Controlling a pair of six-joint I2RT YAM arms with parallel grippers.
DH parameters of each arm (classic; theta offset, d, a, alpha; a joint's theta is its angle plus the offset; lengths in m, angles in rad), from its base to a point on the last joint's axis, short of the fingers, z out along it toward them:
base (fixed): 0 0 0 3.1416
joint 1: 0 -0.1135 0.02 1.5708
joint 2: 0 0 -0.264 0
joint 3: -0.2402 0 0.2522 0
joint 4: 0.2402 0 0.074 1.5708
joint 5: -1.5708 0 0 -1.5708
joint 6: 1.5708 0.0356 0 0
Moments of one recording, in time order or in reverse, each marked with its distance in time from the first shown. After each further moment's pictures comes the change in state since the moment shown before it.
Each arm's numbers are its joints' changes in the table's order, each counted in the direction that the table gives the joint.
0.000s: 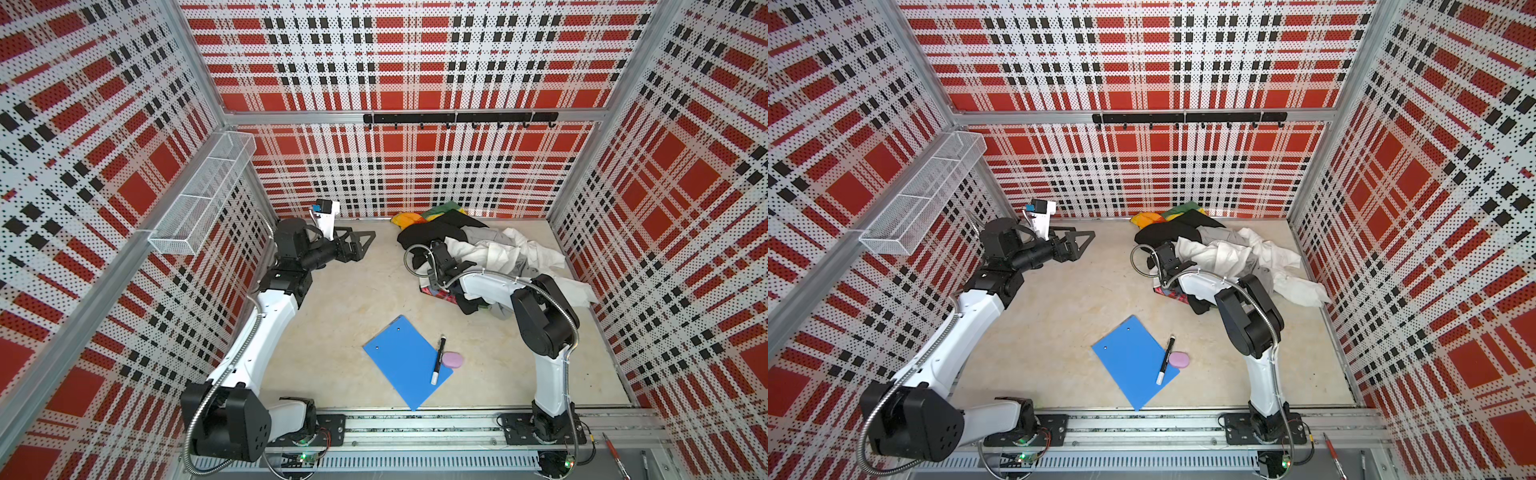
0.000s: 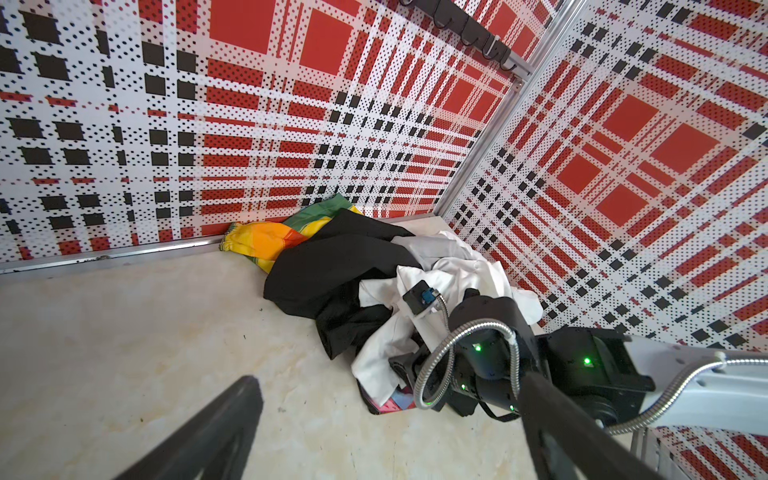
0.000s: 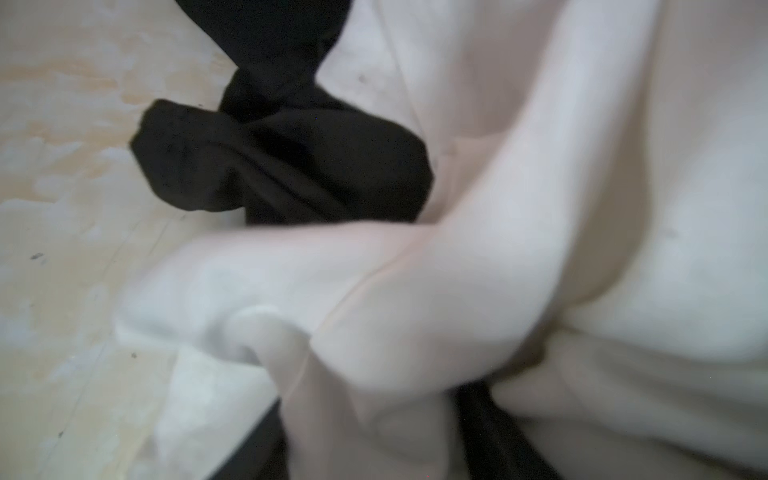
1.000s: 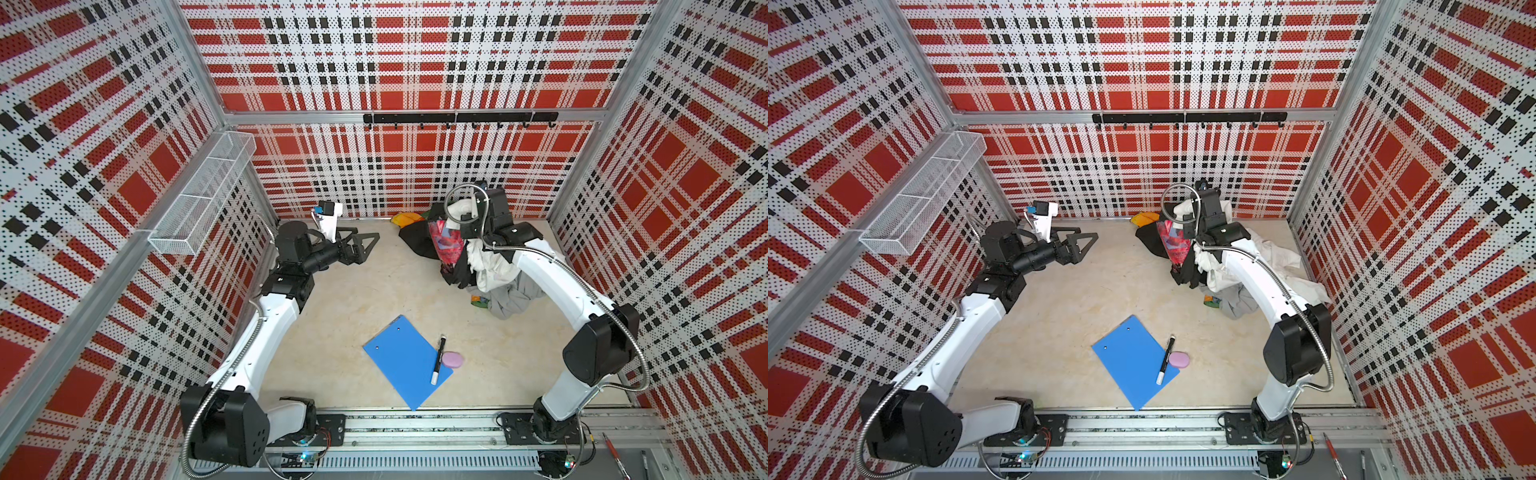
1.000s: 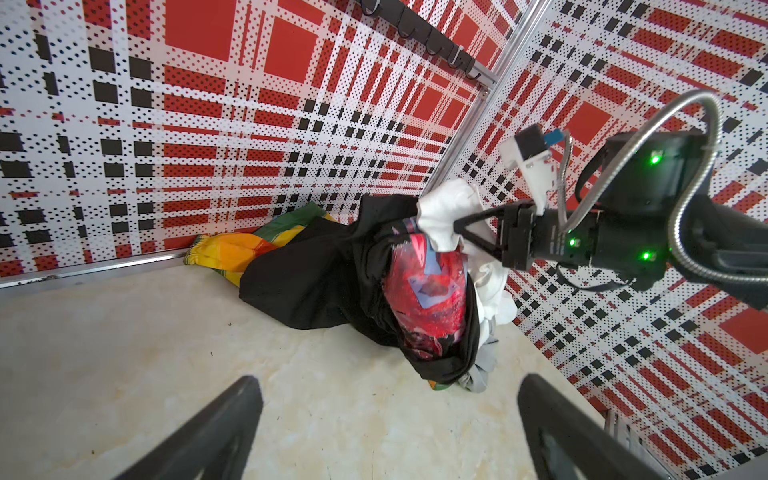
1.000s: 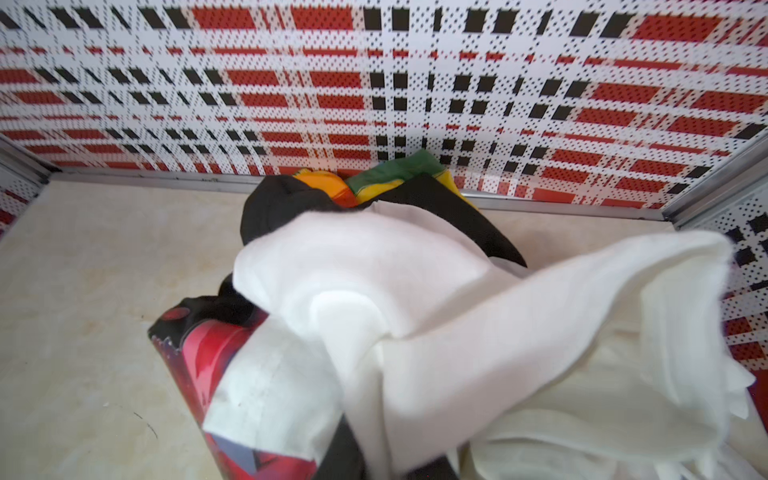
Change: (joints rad) left arm 0.033 -0.021 0.041 -0.082 -0.047 -0.037; right arm 0.209 -0.324 -0.292 0.189 0.185 -0.066
